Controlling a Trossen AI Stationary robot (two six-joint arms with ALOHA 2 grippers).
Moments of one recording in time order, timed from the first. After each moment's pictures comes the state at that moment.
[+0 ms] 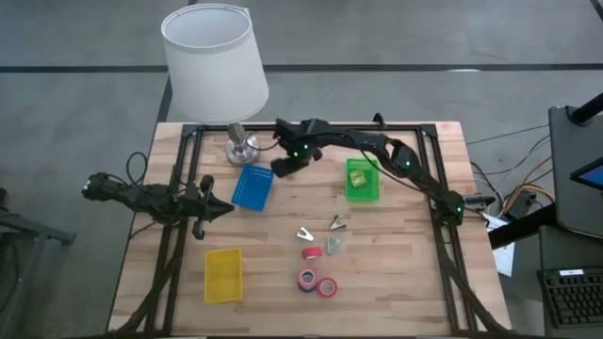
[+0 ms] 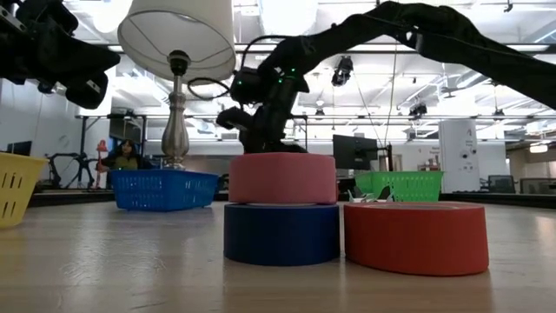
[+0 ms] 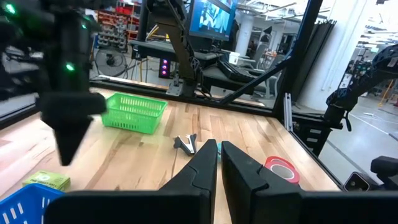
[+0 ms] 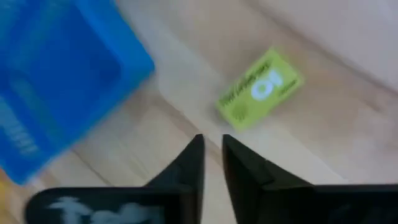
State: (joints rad) left arm -0.30 0.02 0.09 -0.11 -0.28 -0.19; right arm -0.35 2.45 2.24 -1.02 -0.26 0.66
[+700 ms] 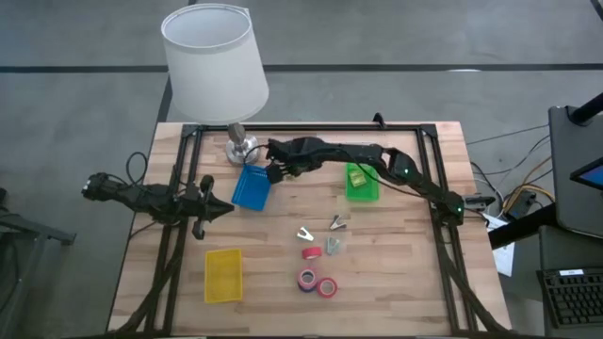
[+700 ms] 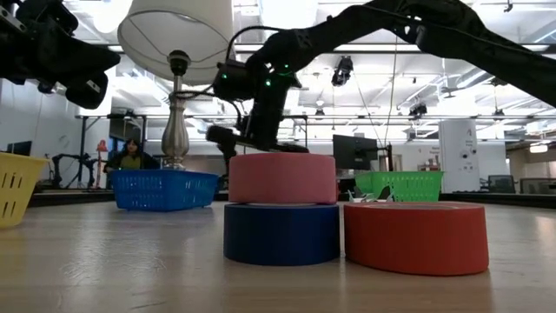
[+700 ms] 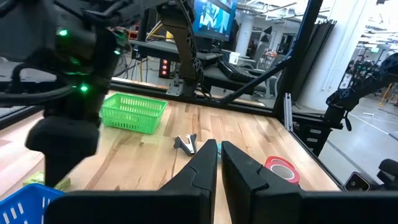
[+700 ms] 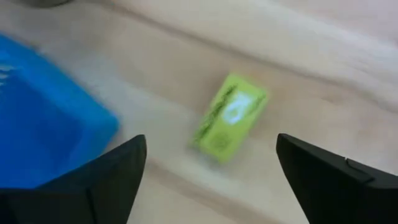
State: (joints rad) left arm -0.30 0.02 0.09 -0.11 -0.28 -0.19; right arm -0.25 2.46 2.19 -0.95 0.13 0.95
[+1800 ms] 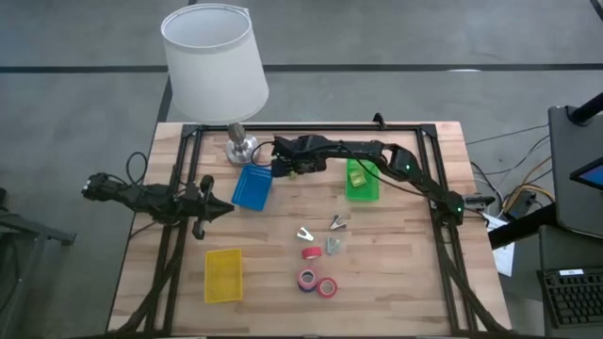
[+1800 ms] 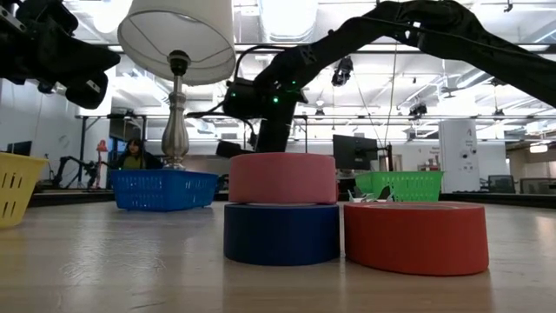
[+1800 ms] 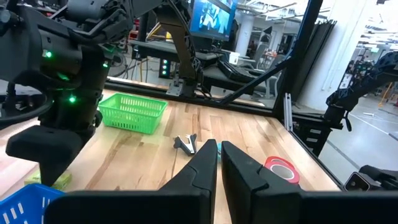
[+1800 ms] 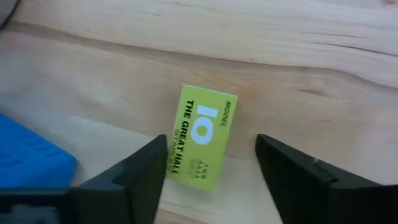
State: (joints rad) left arm -0.30 0.02 0.09 -0.11 -0.28 -0.19; right arm -0.30 2.46 2.07 -0.87 0.10 1.08
